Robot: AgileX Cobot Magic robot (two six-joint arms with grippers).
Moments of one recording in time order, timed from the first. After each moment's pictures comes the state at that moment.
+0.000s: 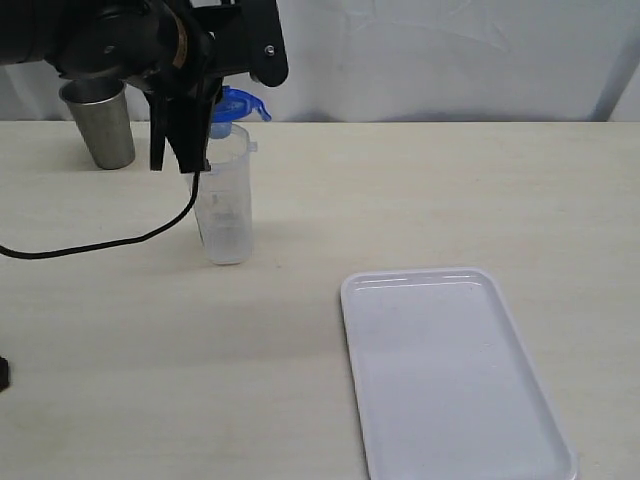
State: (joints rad) left arm -0.64 1.68 -1.34 0.66 0.64 0.42; right arm 0.05 0.00 0.00 0.05 0.35 -0.06
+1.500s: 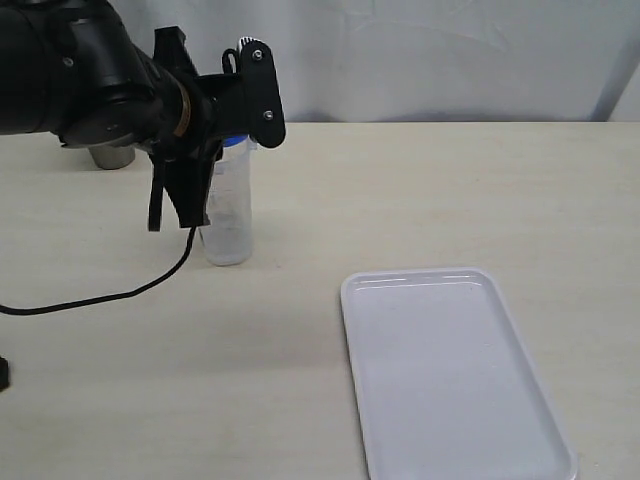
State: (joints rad) left arm -0.66 1.68 -1.19 0.70 0.58 0.31; right arm 0.05 0.00 0.00 0.05 0.35 -0.06
